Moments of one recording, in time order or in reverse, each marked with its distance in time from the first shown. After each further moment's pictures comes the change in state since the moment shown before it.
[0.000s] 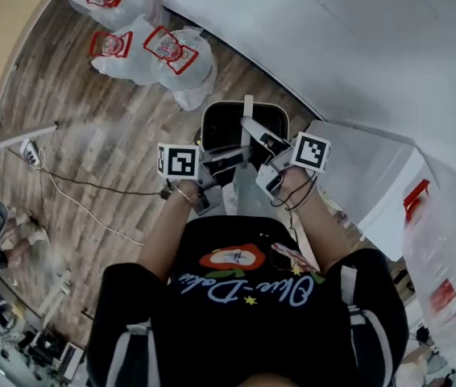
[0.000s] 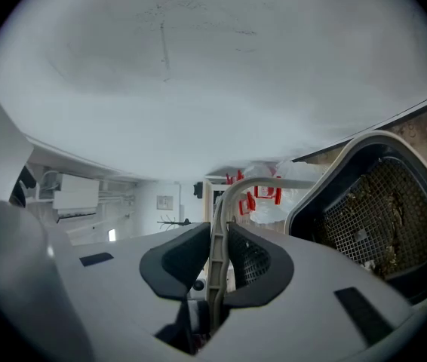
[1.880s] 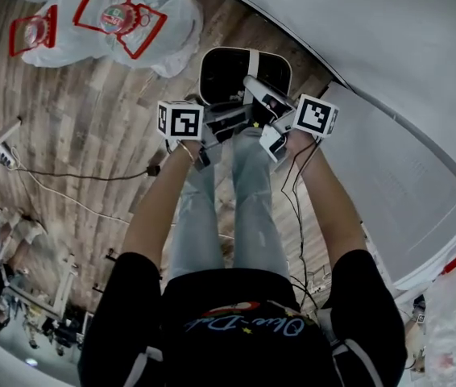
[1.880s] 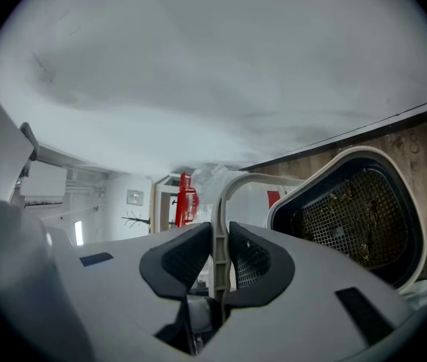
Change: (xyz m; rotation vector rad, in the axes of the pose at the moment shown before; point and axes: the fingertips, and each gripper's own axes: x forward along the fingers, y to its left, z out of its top) left arm 0.066 0.271 0.057 -0.025 0.110 -0.010; right arm 0.105 -0.252 0.052 -0.042 0.010 -0.115
